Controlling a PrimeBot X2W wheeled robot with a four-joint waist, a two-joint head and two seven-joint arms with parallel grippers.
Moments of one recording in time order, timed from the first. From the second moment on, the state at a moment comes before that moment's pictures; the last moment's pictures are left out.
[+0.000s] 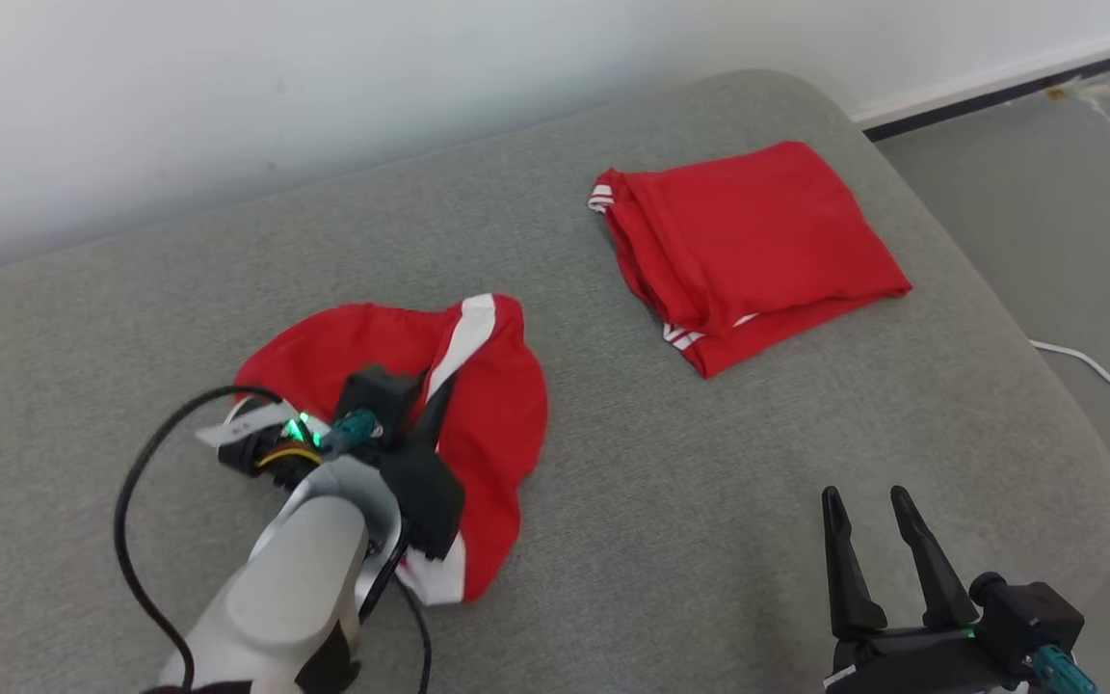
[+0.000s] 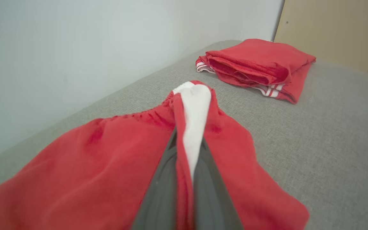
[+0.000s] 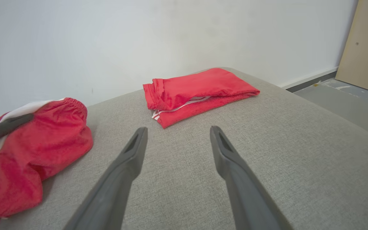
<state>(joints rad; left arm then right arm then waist) -0.76 0.09 -0.56 0.95 -0.30 -0.13 -0.25 -0.04 -0.05 0.06 0.22 0.28 0.13 -0.26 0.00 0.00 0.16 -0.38</state>
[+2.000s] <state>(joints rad) -0.16 0.07 0.03 0.38 -0.27 -0.12 -0.26 0.00 -0.05 0.07 0.23 0.24 0.13 -0.26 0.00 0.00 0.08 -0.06</state>
